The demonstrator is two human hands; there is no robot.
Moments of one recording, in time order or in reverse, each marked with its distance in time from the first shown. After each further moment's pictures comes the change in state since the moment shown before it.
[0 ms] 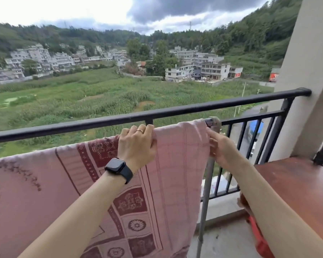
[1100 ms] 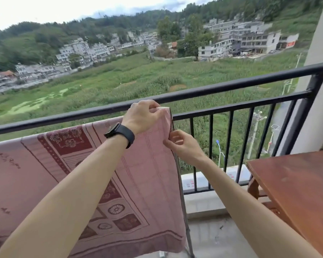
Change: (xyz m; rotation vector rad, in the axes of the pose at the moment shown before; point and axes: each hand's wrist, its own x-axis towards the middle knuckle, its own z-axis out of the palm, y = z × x) left_hand 0.053 0.234 -0.013 -0.401 -0.262 -0.349; right_hand -0.010 0.050 -0.149 -0.485 -0.311 -0.318
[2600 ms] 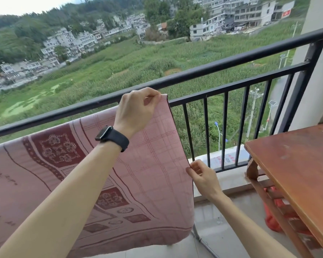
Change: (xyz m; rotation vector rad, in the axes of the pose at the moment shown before) left_hand -0.138 0.067 -0.010 -0.096 0.183 0.247; right_hand -0.213 0.120 0.015 0.012 0.194 0.165
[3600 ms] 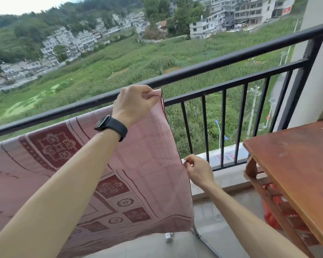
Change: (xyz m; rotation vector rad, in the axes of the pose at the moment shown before) left_hand -0.016 -0.035 -0.040 0.141 -0.080 -0.095; right_hand 0.000 -0.015 0.065 -0.327 0.027 0.087
